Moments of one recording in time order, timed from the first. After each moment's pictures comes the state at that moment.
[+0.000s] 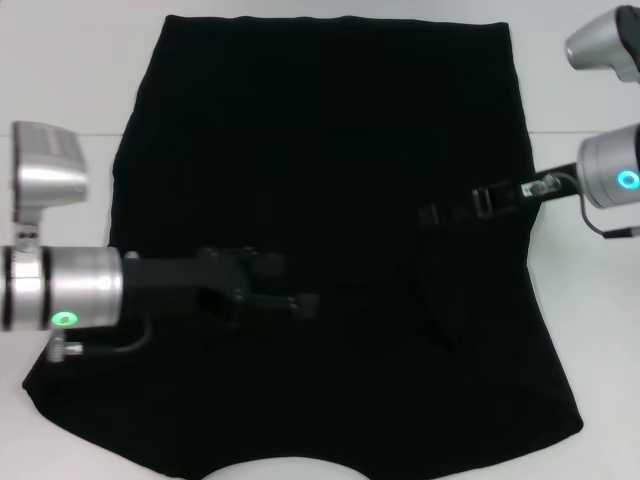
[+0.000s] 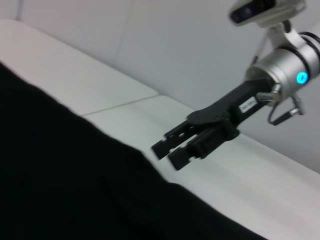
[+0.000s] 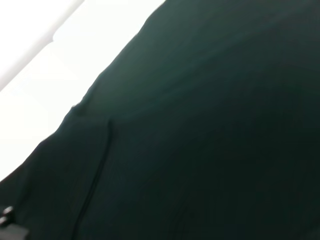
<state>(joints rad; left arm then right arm) -0.61 -2.10 0.72 0.65 2.07 1.50 -1.56 0.92 2.02 -0.71 -0.59 -2.45 -1.22 2.19</state>
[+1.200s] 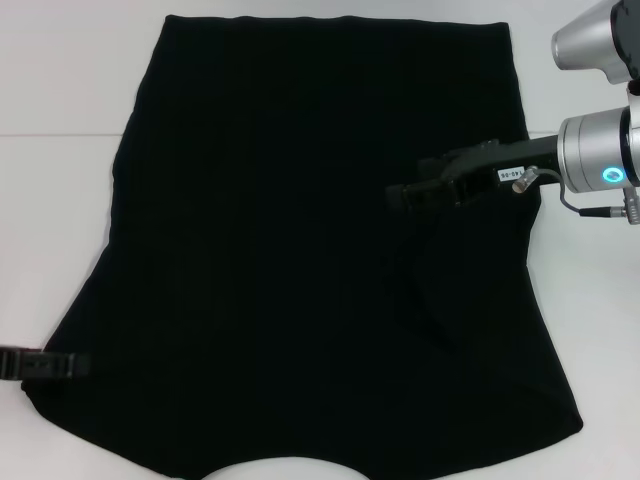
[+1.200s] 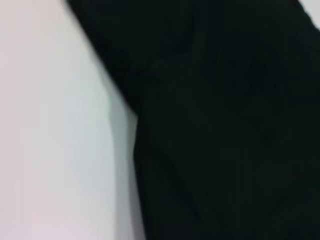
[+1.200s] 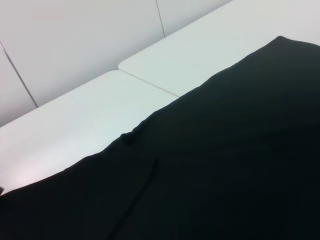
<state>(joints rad) -0.45 -2.08 0.40 1.05 2.58 1.62 -2.07 0.91 2.03 -0.71 -0.59 -2.29 -1.23 1.83</state>
